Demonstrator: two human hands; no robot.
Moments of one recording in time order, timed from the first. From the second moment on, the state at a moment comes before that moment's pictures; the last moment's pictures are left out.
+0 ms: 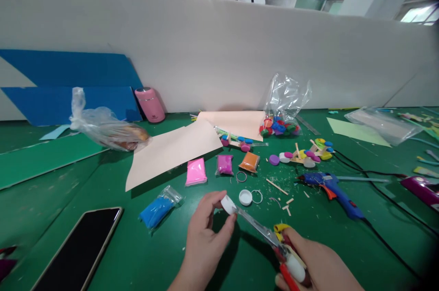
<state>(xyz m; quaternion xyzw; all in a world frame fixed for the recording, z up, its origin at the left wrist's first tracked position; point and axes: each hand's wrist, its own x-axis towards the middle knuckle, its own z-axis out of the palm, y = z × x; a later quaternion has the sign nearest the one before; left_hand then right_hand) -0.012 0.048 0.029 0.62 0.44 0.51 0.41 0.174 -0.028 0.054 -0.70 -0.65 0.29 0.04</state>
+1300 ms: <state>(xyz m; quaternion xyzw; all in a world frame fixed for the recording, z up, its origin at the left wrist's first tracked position) -0.008 0.047 0.033 0.48 0.40 0.52 0.58 0.180 -0.023 0.048 -0.69 -0.68 0.25 0.03</state>
